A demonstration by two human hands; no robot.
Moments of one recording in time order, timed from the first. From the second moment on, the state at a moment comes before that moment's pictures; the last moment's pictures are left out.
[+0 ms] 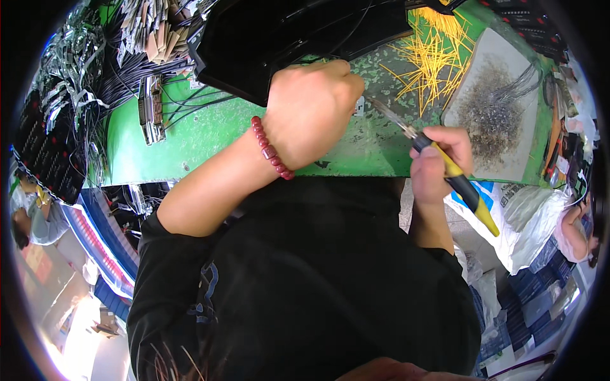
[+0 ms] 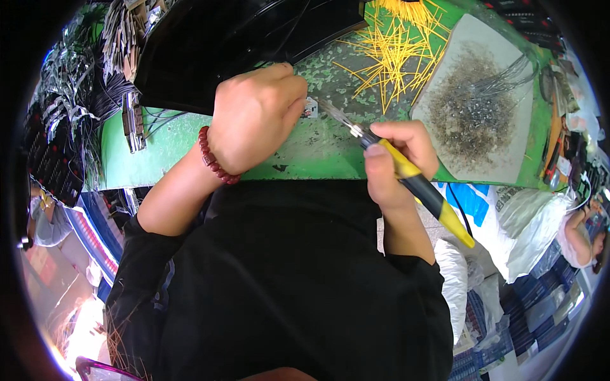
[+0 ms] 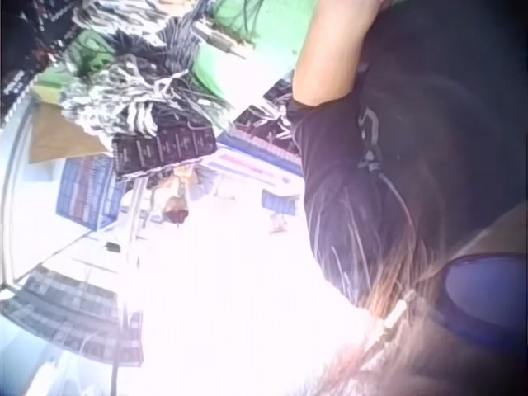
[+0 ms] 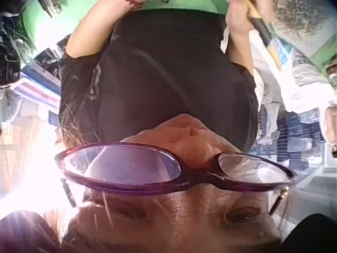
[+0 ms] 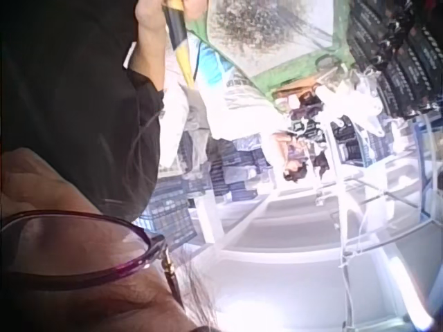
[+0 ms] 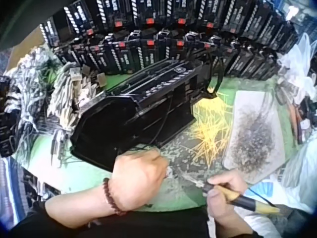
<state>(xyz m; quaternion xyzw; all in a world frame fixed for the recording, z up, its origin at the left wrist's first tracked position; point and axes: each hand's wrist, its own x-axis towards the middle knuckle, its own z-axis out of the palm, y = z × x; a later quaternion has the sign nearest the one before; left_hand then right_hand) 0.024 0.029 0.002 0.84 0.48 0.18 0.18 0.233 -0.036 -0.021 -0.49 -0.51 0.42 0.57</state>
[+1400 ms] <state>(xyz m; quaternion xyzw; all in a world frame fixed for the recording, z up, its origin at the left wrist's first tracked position) 0.028 0.030 0.005 0.86 0.45 0.20 0.12 0.236 -0.036 -0.030 -0.47 -0.53 0.42 0.57</state>
